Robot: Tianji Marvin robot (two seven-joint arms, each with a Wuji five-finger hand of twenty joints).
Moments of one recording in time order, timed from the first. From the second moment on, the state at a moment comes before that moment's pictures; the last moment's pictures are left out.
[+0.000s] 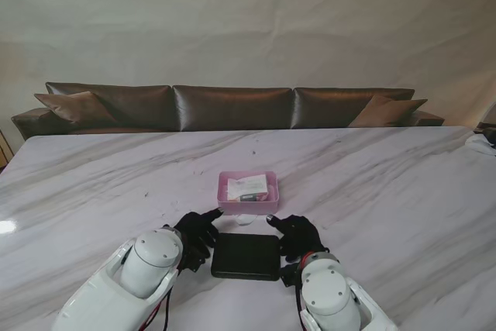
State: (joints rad) left arm 1.45 -1.22 -1.04 -1.52 -0.05 0.60 0.06; right arm -1.65 -1.27 1.07 -1.61 0.01 0.34 -0.39; left_hand 0.42 -0.14 0.30 0.01 0.80 0.29 0.51 0.33 0.89 0.27 0.68 0.46 0.98 0.32 0.89 0.47 0.91 0.35 1.11 0.33; right_hand 0.14 -0.57 0.86 0.12 0.65 0.30 0.62 0.20 0.92 0.43 0.55 0.31 0.99 0.41 0.55 0.29 0.69 0.44 1.27 0.34
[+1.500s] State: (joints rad) left arm 1.53 -1.25 -1.07 -1.60 -0.06 0.64 0.14; right arm -1.74 -1.29 1.13 -1.75 0.11 0.54 -0.37; left_hand 0.42 -0.14 0.30 0.01 0.82 0.24 0.37 0.25 0.91 0.28 0.64 0.43 0.98 0.33 0.86 0.42 0.93 0.35 1.11 0.27; right_hand 0.17 -0.51 0.82 0.12 0.63 0.47 0.57 0.17 0.82 0.46 0.50 0.28 0.98 0.44 0.58 0.31 0.75 0.49 1.22 0.19
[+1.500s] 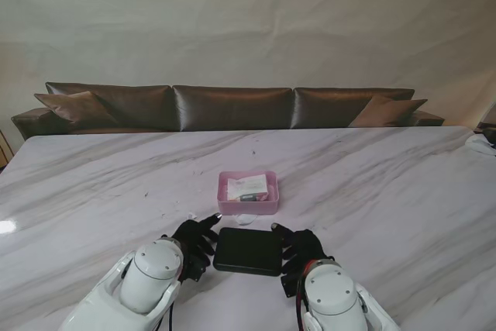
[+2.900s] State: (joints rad) left arm 1.46 -1.27 -1.09 -1.51 -0.09 0.65 0.13; right arm -1.56 -1.30 1.13 -1.61 0.13 0.60 -0.27; left_hand 0.42 -0.14 0.30 0.01 0.81 0.21 0.37 0.25 0.91 0.28 0.65 0.44 0.98 0.34 0.89 0.42 0.91 0.37 1.11 0.27; right_hand 0.14 -0.50 0.82 0.12 0.53 0.42 0.53 0.16 0.76 0.42 0.52 0.29 0.95 0.44 0.58 0.32 0.73 0.49 1.23 0.17
